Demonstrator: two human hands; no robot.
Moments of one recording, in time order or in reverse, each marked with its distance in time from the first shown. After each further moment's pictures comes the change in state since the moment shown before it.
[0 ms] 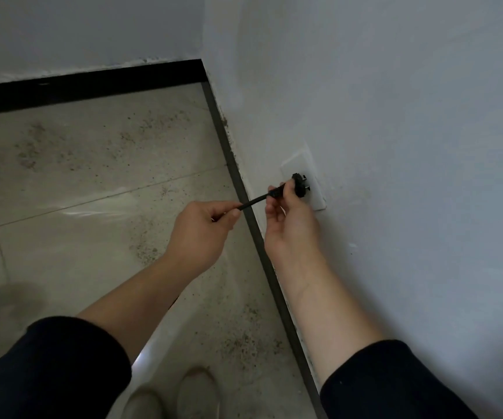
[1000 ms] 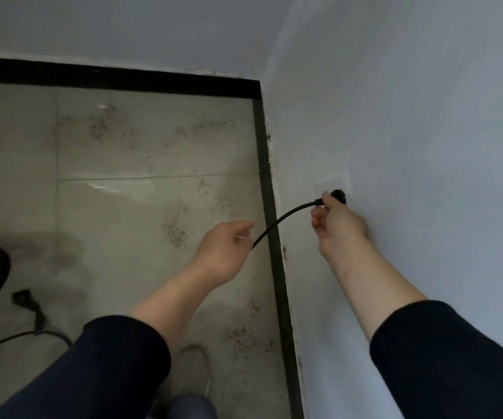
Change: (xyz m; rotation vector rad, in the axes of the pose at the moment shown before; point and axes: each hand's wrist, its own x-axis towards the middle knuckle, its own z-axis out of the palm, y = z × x) left_hand -0.064 -0.017 -0.036 0.094 -0.065 -0.145; right_hand -0.031 -0.020 0.014 -0.534 0.142 -0.122
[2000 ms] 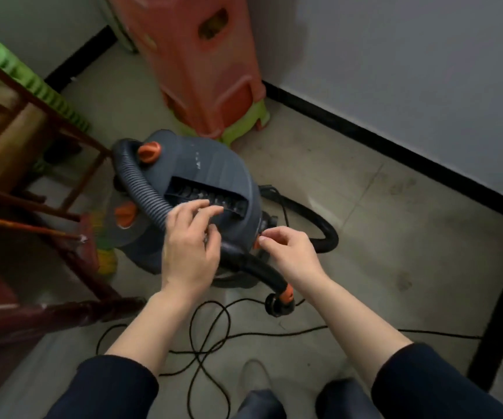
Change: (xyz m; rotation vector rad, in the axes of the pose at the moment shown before) left_hand -0.546 -0.213 -0.304 0.407 1.411 -0.073; right_hand -0.570 0.293 0.052 -1.200 -1.361 -0.589
